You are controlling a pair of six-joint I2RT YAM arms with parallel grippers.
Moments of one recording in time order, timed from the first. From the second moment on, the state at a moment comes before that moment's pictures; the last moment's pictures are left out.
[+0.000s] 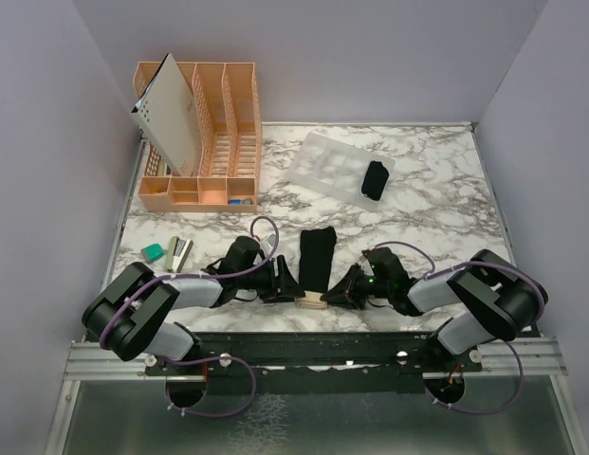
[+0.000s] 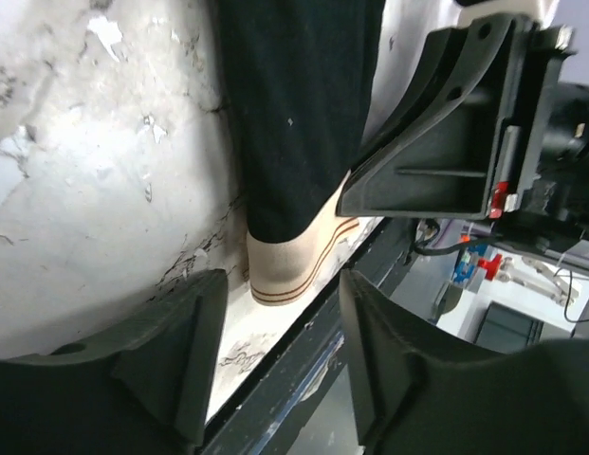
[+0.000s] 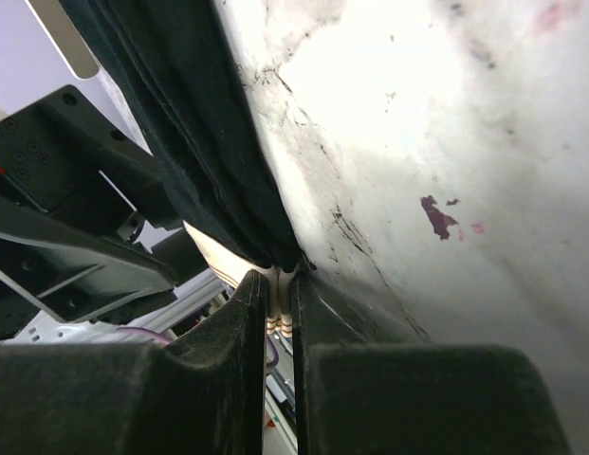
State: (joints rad) left arm -0.63 1.39 0.34 0.36 0.57 -0.93; right arm 0.68 1.52 0.23 0.59 -0.47 1.32
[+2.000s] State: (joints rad) left arm -0.69 1.52 0.34 0.49 0.52 -1.05; right arm 0.68 1.33 0.33 0.32 -0.38 1.02
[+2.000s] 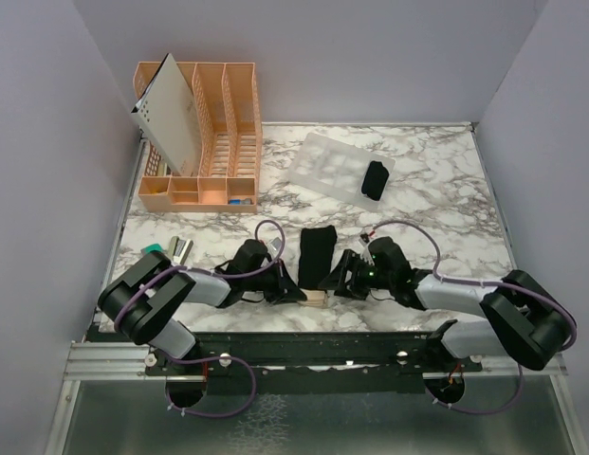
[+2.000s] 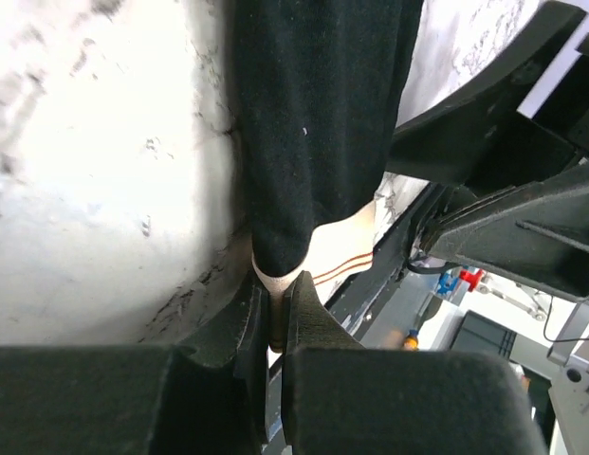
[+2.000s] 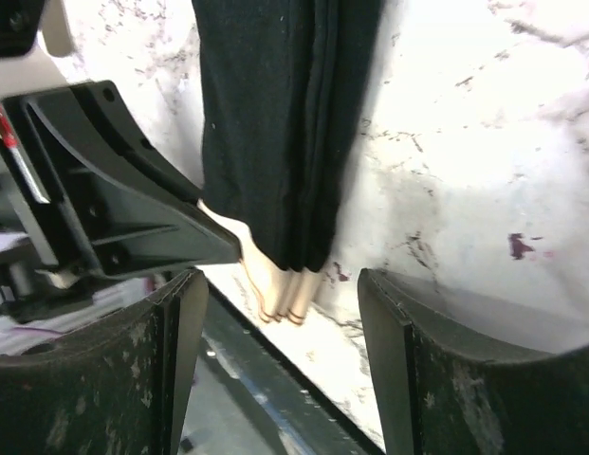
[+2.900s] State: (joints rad) left arm -0.44 1.55 0.53 0.01 0.71 -0.70; right arm 1.13 1.40 0.31 0.61 -0.14 -0.83
